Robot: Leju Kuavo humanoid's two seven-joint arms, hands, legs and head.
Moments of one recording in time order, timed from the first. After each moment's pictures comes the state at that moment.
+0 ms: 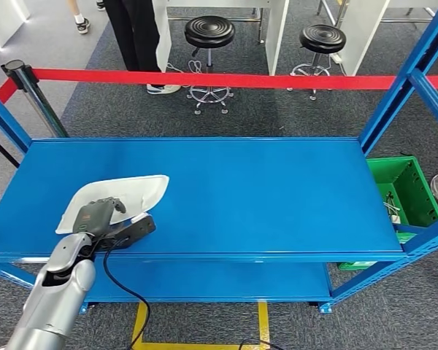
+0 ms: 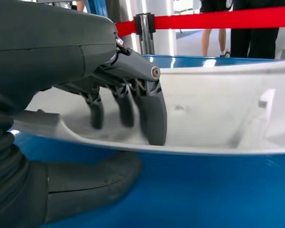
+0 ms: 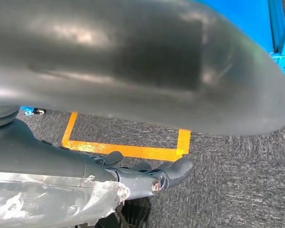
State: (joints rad) left arm -0.28 -0.05 -0.18 -0.96 -1.18 0.12 -0.07; right arm -0.10 0.13 -0.63 -0.25 -1.11 0.00 -0.28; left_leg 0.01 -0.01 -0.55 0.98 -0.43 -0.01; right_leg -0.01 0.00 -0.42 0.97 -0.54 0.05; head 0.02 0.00
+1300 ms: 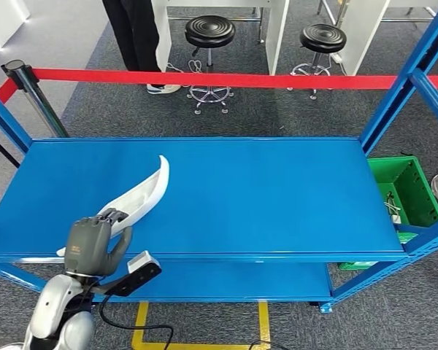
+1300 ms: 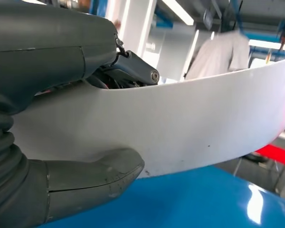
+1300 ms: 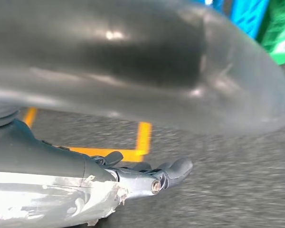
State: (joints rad) left arm 0.11 -0.13 -0.24 -1.56 -1.19 0.31 -0.25; right arm -0.09 0.13 -0.68 -0.25 -1.11 0.07 -0.49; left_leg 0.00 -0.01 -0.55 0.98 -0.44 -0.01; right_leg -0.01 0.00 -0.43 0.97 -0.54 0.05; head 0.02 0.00
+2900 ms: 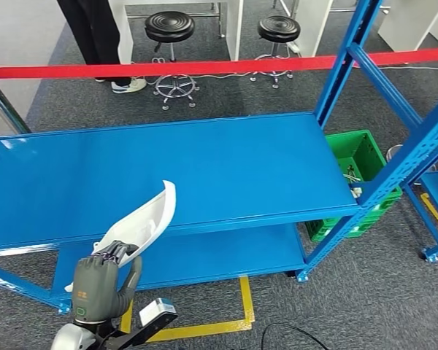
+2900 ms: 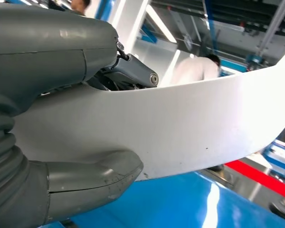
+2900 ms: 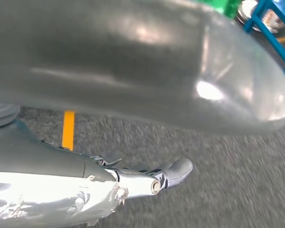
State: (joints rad) left arm 0.31 -0.14 -0.38 -1.61 -1.25 0.61 -0.20; right arm -0.11 0.12 -0.69 -0.36 -1.15 0.11 -0.70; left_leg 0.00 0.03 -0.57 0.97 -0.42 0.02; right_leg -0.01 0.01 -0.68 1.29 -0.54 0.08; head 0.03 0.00
